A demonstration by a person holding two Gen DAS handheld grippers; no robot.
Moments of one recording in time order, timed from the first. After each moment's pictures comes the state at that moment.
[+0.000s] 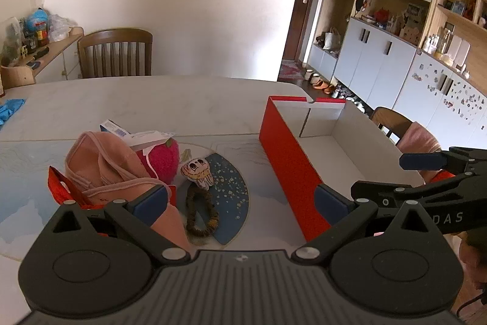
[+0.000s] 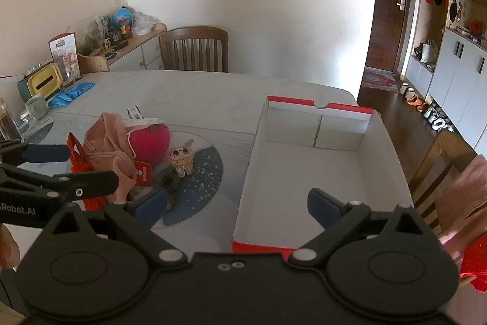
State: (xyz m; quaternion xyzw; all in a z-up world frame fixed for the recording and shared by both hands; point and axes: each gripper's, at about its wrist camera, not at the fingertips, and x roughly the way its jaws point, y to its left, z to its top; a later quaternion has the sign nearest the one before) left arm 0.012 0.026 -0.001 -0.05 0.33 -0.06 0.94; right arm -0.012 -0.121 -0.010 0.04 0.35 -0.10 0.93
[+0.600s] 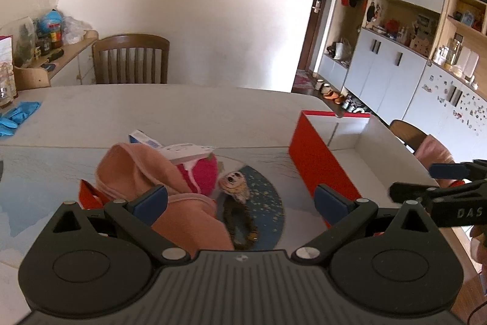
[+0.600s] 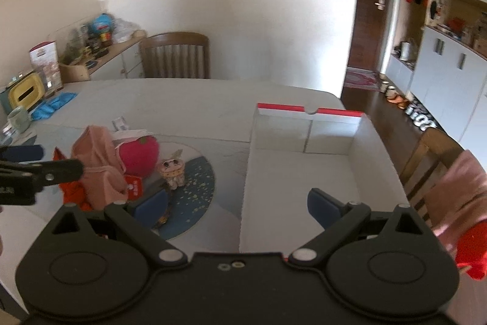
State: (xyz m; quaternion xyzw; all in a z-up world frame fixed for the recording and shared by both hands) left arm 0.021 0.084 0.002 -0.06 0.32 -0.04 0.95; right arm -0.002 -0.110 -0.006 0.05 0.33 -0.16 0.93
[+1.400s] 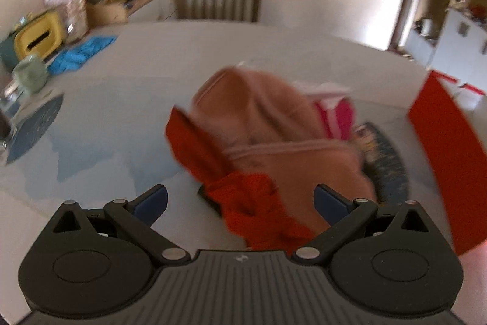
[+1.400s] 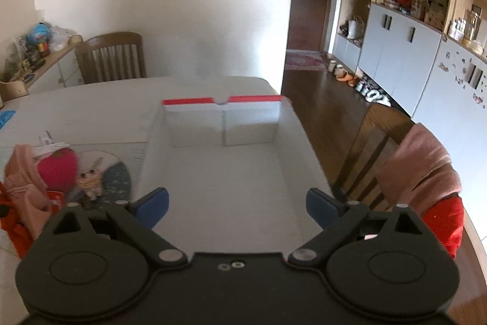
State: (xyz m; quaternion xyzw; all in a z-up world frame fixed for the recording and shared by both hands) left arm 0.050 0.153 -0.084 -0.07 0.41 0.13 0.90; right arm -0.009 -0.205 -0.018 0.07 0.36 -0.26 0.89
